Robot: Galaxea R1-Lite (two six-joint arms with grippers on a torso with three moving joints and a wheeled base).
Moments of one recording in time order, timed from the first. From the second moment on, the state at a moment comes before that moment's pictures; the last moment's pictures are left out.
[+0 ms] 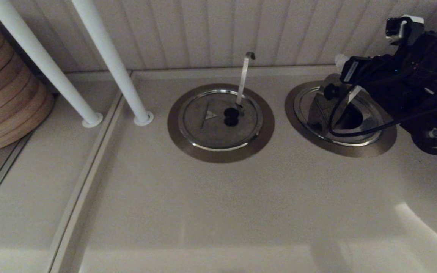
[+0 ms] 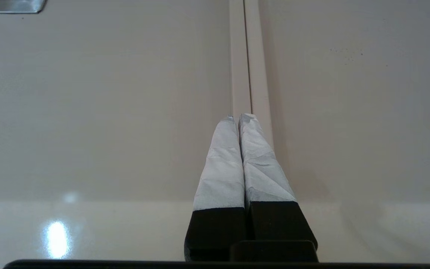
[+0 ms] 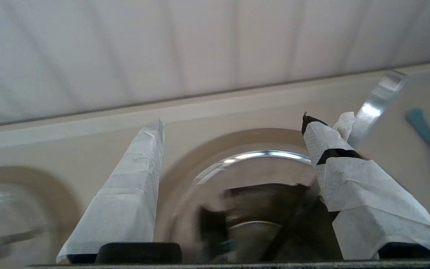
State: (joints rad) left arm 0.00 0.00 0.00 0.00 0.00 -0.01; right arm 0.16 1.81 -1.26 -0.84 -0.26 0.02
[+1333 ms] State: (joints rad) left arm 0.00 0.00 0.00 0.00 0.00 -0.01; right arm 0.17 1.83 -1.28 -0.78 -0.22 0.14
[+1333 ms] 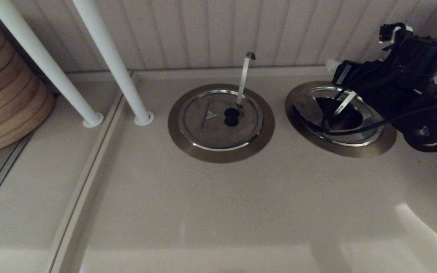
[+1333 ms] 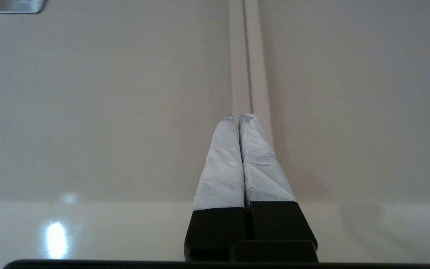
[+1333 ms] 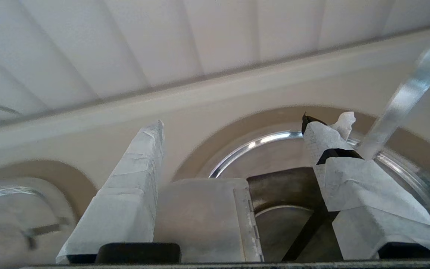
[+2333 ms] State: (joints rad) left arm -0.01 0.00 0.00 0.00 0.00 -0.01; right arm 0.02 2.06 -1.77 -0.39 -0.27 0.09
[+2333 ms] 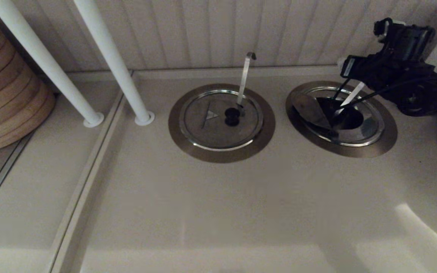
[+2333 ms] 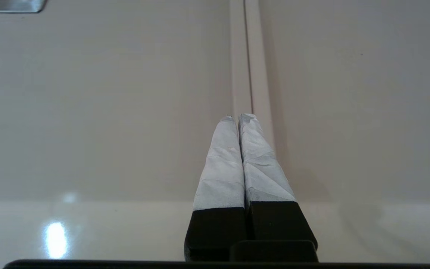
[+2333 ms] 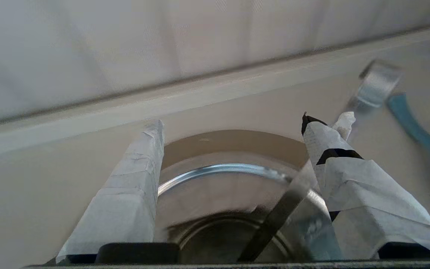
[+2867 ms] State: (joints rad) left arm 0.00 0.00 0.00 0.00 0.00 -0.01; right arm -0.04 2.21 -1.94 -0.31 -0.23 0.06
